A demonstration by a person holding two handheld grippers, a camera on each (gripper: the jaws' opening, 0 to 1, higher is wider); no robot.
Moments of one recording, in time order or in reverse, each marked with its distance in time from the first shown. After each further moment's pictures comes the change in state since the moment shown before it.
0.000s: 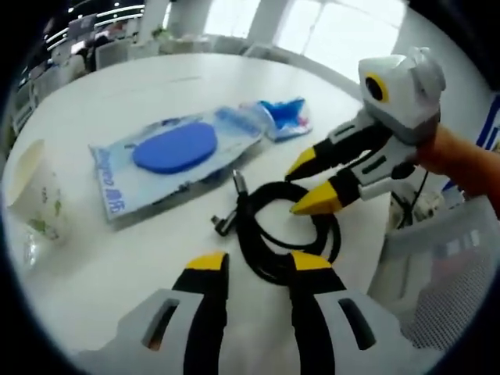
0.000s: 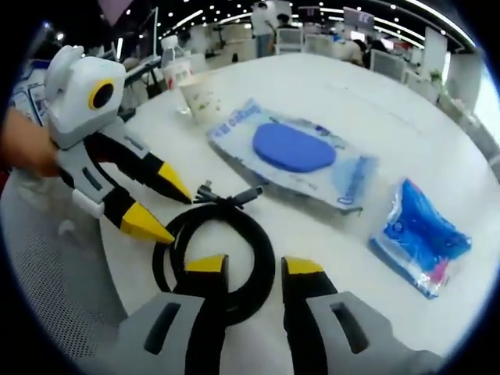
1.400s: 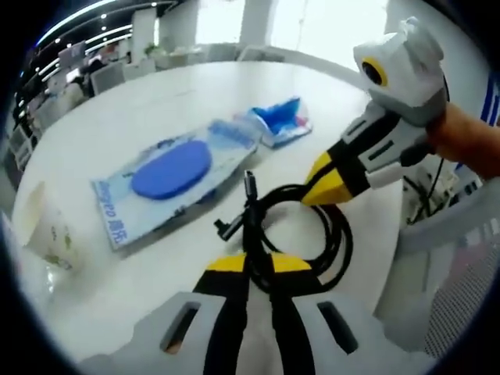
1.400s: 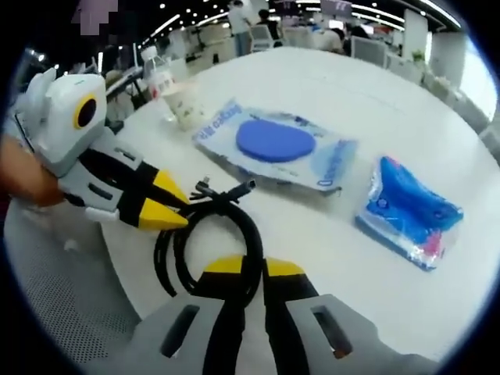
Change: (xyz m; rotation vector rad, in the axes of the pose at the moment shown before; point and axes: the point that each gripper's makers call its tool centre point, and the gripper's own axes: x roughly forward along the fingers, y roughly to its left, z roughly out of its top) left arm 0.004 -0.004 0.019 0.118 -0.019 0.079; right arm -0.022 -0.008 -0.004 0.136 -0.025 -0.027
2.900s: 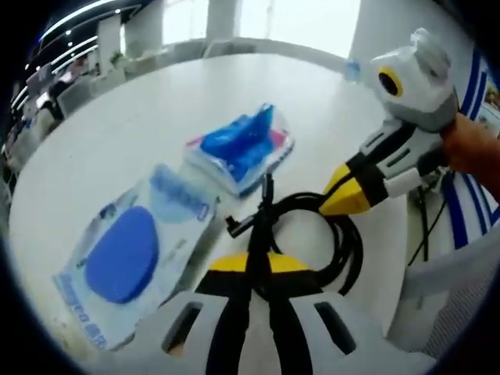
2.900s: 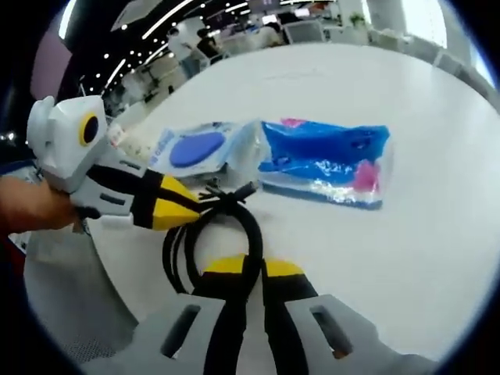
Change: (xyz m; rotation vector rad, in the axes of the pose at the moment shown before) left arm 0.072 -0.033 0.059 0.141 0.074 -0.087; right arm -0.030 -0.071 -0.038 0.294 -0.037 -0.061
